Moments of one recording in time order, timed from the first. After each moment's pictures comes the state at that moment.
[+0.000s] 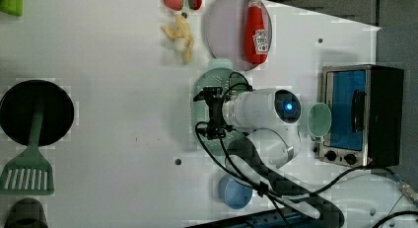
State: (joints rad) arm 0.43 0.54 0.06 -2.15 0.13 1.08 1.10
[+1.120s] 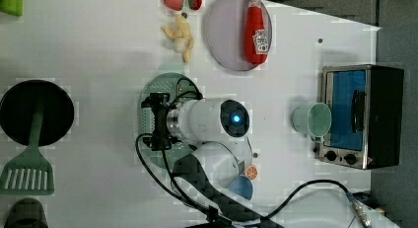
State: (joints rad) arm 0.65 0.67 0.07 -1.94 0.28 1.07 1.23
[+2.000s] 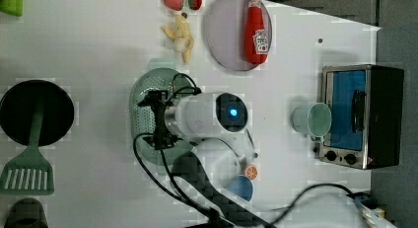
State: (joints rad) arm 0.69 0.62 0.02 -1.91 0.25 0.94 1.19
